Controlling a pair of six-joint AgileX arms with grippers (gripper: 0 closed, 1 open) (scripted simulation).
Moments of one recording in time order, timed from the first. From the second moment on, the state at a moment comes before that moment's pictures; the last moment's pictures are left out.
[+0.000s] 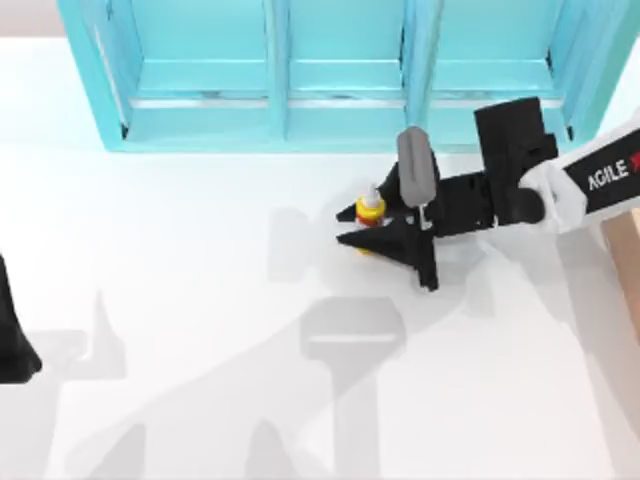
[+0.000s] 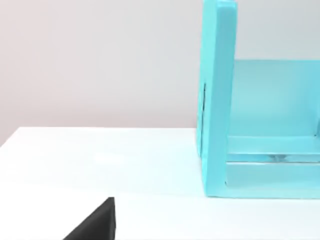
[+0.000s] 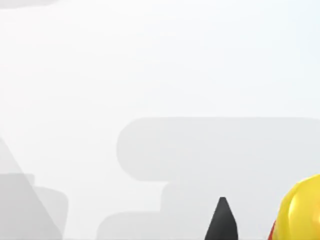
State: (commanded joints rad) left arm 0.00 0.00 0.00 0.00 0.00 0.00; right arm 0.31 2.42 1.35 0.29 -1.10 -0.71
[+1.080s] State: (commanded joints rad) left arm 0.00 0.00 0.00 0.00 0.00 0.00; right arm 0.31 2.18 1.42 0.00 -1.11 -0.71
